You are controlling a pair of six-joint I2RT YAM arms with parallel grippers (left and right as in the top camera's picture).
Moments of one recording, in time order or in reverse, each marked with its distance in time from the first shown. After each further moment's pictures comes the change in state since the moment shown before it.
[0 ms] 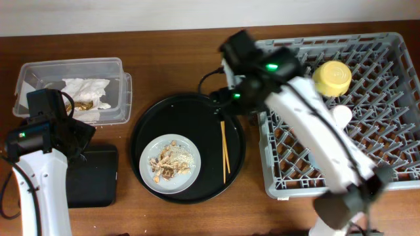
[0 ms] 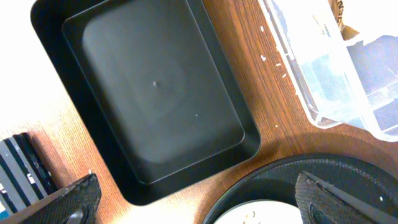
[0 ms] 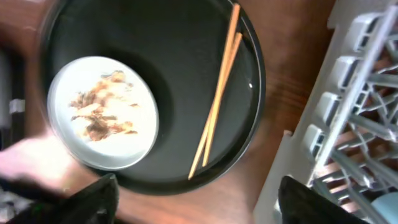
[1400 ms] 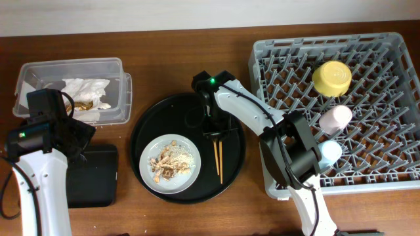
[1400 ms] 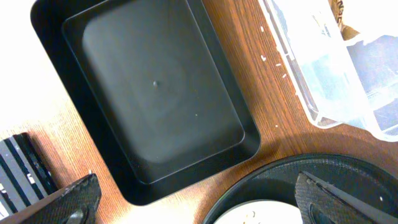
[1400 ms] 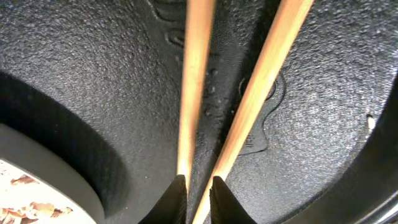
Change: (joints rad) left arm 0.000 0.000 0.000 0.000 0.000 0.000; right arm 0.034 0.425 -0.136 0.171 -0.097 0.081
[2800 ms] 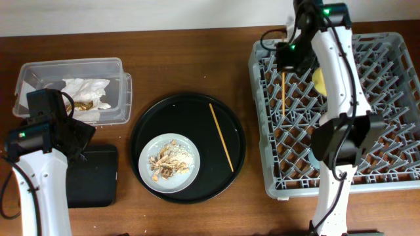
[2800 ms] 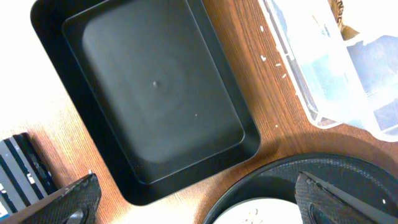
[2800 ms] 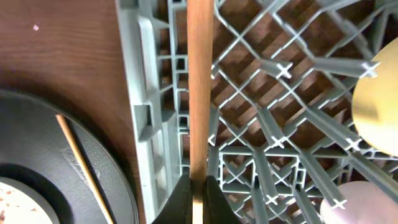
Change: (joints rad) left arm 0.000 0.000 0.000 0.000 0.000 0.000; right arm -0.521 -0.001 0.565 -0.248 0.057 -0.317
